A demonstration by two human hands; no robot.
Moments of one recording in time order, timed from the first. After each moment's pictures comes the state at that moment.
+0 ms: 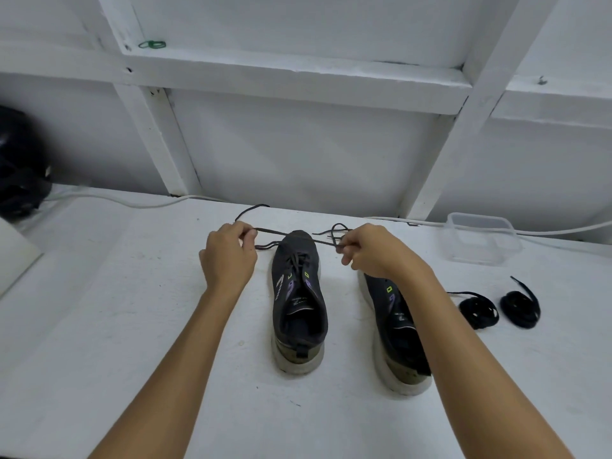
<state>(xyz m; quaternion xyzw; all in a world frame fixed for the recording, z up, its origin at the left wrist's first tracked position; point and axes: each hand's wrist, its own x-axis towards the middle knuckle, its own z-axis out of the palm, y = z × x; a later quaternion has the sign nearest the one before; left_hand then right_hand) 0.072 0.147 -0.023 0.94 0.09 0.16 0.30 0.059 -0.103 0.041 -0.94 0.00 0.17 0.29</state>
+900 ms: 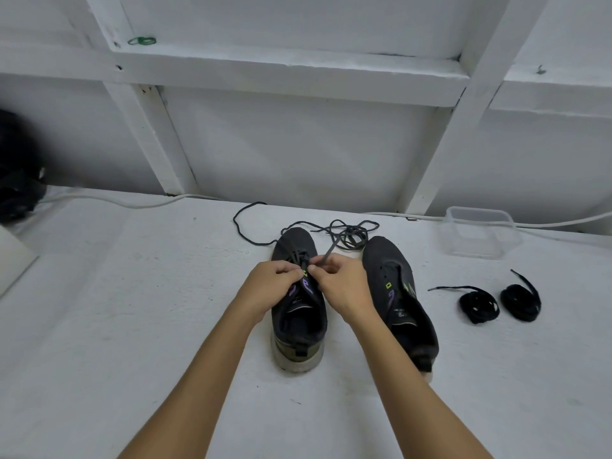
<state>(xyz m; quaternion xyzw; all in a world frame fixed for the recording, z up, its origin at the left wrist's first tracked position) 0.037 0.104 -0.027 0.81 0.09 -0.17 0.55 0.022 -0.047 -0.032 -0.78 0.15 0.02 0.60</state>
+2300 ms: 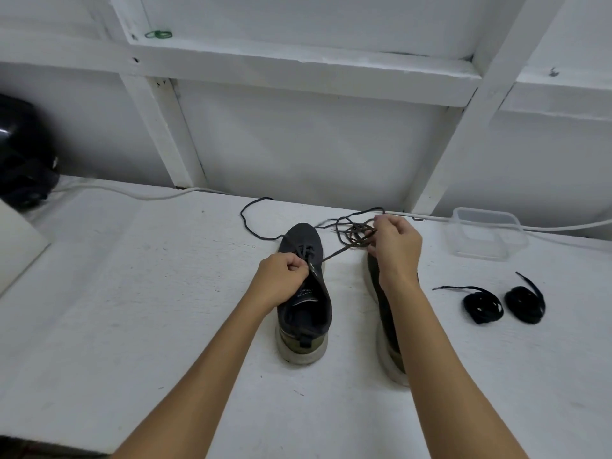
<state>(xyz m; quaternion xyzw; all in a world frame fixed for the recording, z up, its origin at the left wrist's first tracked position) 0.033 0.099 -0.023 0.88 0.05 -0.13 0.46 0.042 -0.087 0.013 -0.64 0.28 -0.14 0.70</state>
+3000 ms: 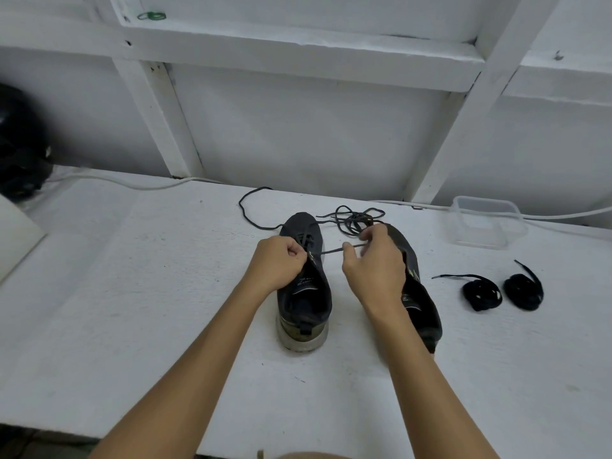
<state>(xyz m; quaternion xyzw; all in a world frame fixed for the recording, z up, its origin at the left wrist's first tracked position) 0.038 0.101 -0.014 0.92 0.01 -0.10 0.39 -0.001 -0.061 -0.002 -0.91 0.20 -0.10 0.35</state>
